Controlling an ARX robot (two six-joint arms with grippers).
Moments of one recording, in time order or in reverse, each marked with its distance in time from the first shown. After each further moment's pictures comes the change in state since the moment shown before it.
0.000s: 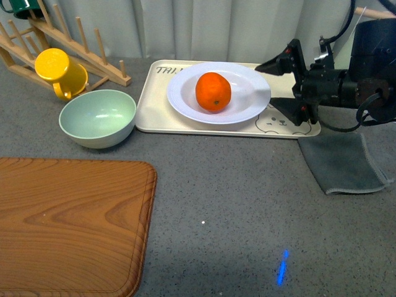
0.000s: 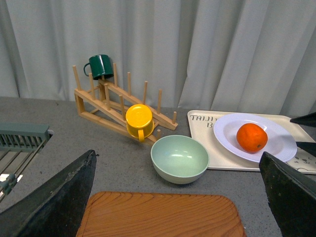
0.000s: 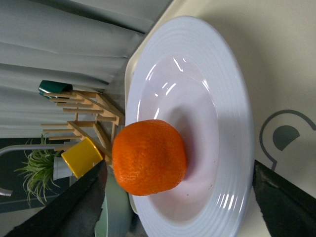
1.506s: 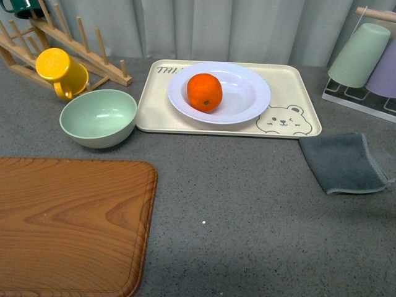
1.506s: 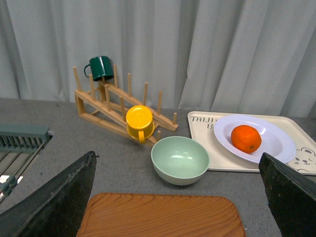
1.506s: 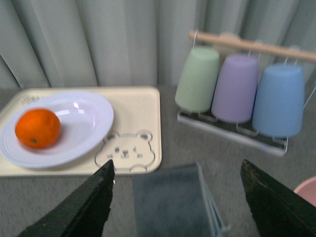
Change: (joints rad) left arm 0.000 -0.001 0.000 0.000 0.000 0.000; right arm 0.076 -1.009 -1.269 0.550 0.839 -0.900
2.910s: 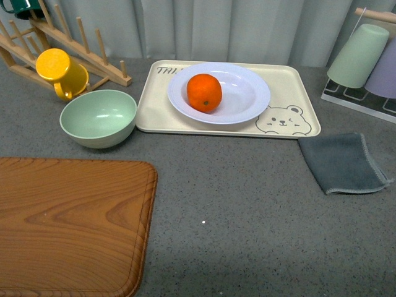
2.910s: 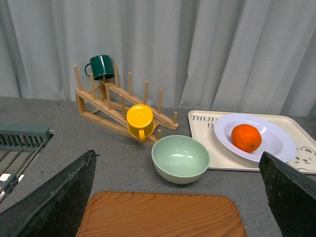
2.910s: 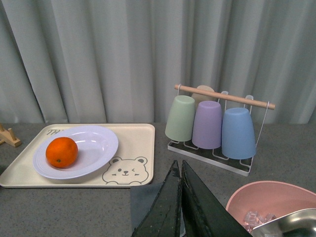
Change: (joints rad) left arm 0.000 0.000 0.000 0.000 -0.002 0.000; right arm -0.143 -1.241 -0.198 -0.876 -0.139 -0.048
